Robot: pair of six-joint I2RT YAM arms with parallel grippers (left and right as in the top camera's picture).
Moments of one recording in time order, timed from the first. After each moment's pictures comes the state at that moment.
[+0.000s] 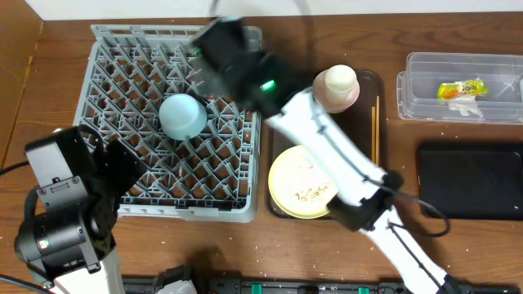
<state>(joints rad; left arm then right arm) 0.34 0.99 1.42 -1.36 -0.19 -0.41 0.81 2.54 3.08 -1.37 0.26 0.55</state>
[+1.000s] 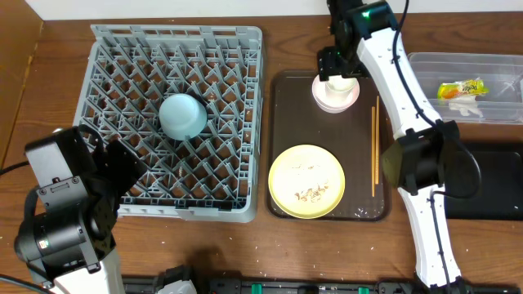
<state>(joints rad) 0.34 0.99 1.42 -1.36 -0.19 -0.41 0.35 2.53 2.62 -1.43 -0.01 0.26</state>
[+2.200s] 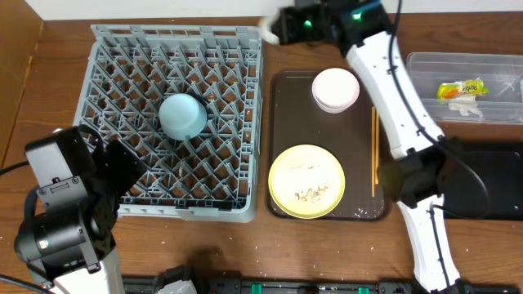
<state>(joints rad) 0.34 0.99 1.42 -1.36 -0.19 -0.41 0.46 2.41 2.65 -0.89 -0.51 0.32</state>
